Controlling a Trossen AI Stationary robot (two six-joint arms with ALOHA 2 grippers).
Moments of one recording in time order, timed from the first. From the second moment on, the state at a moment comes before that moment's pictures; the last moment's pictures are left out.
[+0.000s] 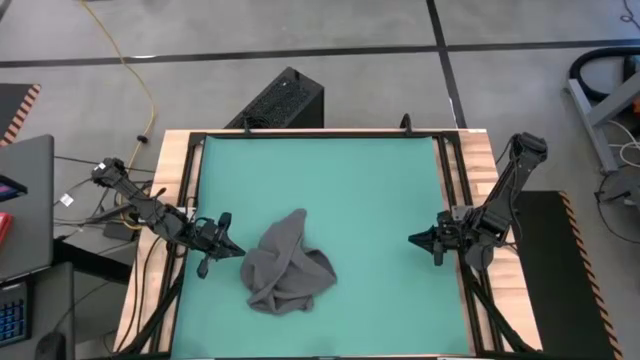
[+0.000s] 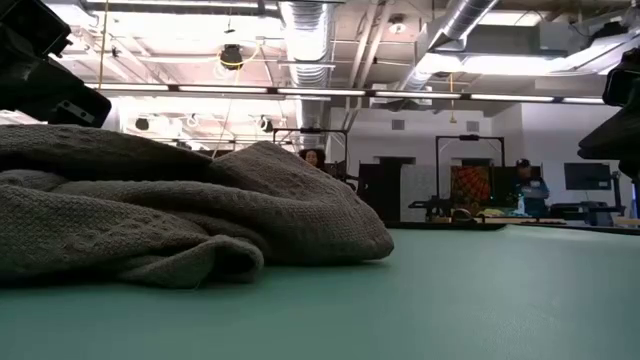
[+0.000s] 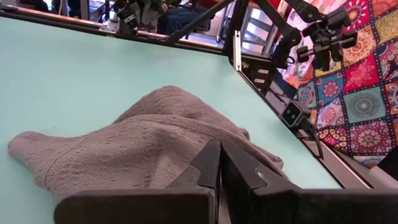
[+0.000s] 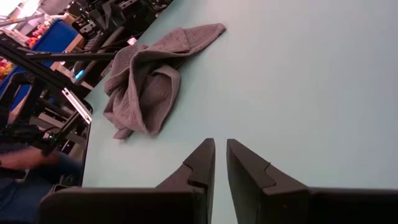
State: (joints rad) left arm -0.64 0.18 0.02 0.05 -0.37 -0.30; right arm 1.00 0.49 0.13 -0.36 1.01 1.38
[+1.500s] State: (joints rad) left arm -0.63 0.19 0.04 0.29 -0.71 -0.83; right arm 0.96 0.49 0.13 -0.36 1.04 1.38
